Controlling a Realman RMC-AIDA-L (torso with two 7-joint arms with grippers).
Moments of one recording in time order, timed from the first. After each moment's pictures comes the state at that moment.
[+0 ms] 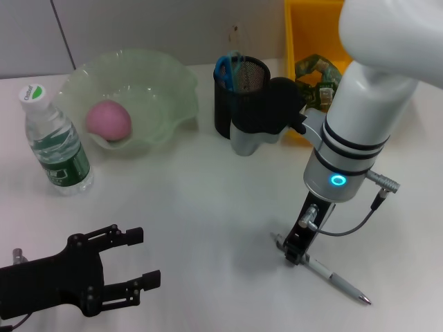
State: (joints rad) left arm -0.38 -2.04 0.76 0.43 1.92 1.70 -1.05; right arm 0.90 2.09 -1.68 -0.91 -2.54 -1.54 2.79
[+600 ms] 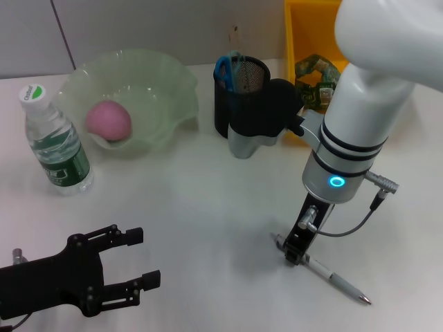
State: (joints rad) left arm -0.38 -2.04 0.76 0.43 1.92 1.70 -1.05; right arm 0.90 2.09 -1.69 -0.92 -2.54 -1.54 2.80
